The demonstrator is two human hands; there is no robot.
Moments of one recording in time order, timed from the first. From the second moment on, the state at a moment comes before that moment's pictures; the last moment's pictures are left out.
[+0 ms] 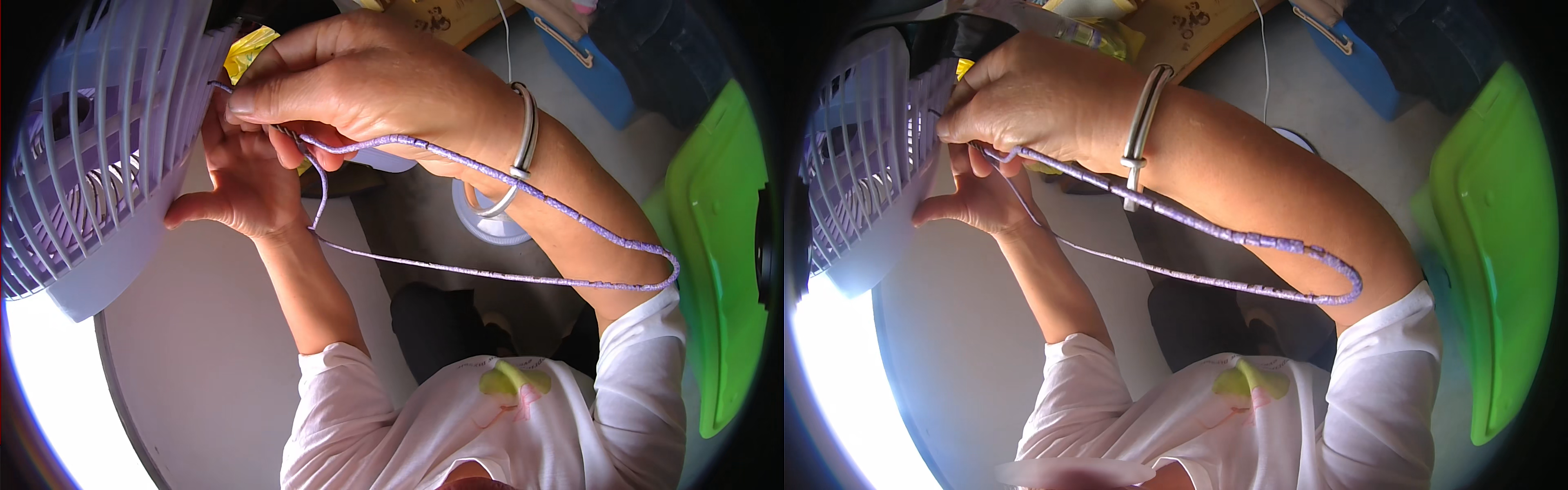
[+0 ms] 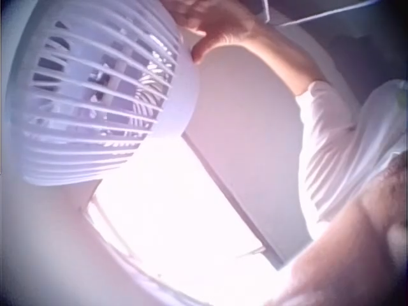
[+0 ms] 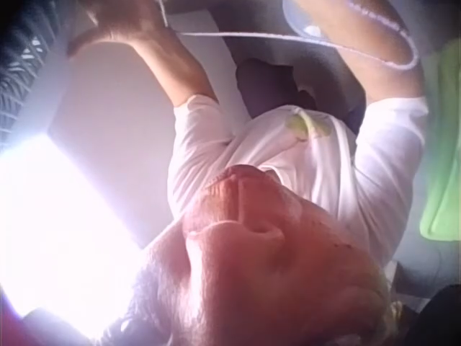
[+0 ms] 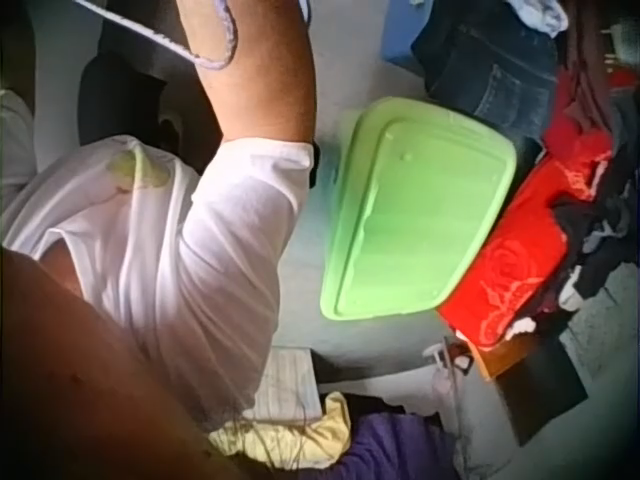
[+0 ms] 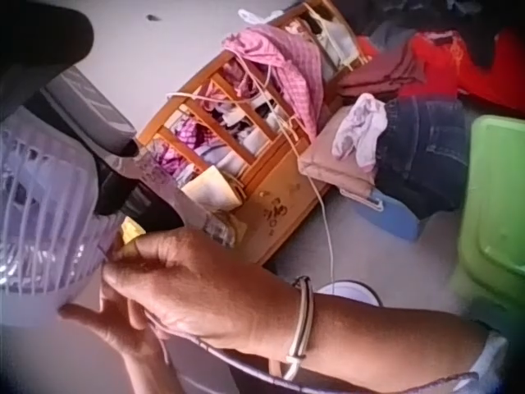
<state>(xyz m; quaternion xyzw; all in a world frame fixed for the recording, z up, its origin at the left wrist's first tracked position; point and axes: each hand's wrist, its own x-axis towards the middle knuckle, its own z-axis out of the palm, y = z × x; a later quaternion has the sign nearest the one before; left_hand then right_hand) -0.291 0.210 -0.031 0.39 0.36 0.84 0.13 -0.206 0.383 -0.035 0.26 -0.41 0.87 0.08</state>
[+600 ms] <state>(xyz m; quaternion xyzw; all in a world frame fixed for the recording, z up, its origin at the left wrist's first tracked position) -0.283 0.229 -0.061 0.39 0.38 0.84 0.03 -0.180 0.370 -0.081 0.24 -0.20 0.95 -0.02</state>
